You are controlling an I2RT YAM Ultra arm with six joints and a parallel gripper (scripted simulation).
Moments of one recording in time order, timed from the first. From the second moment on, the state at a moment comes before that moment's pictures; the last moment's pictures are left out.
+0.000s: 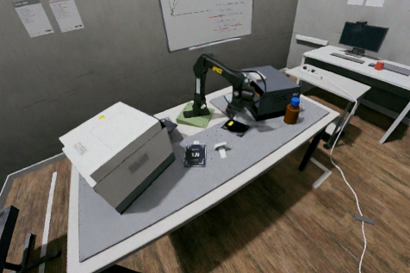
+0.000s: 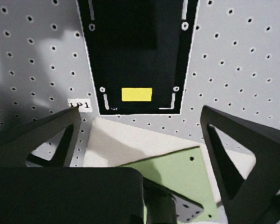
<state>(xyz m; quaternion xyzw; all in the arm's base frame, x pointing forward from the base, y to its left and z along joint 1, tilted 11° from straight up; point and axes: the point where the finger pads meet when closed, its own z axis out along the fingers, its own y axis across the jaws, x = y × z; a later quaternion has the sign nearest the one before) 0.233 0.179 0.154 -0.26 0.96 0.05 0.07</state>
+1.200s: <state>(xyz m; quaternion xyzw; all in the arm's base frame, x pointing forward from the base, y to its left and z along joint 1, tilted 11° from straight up) 0.196 0.207 0.160 -0.22 0.97 0.05 0.05</state>
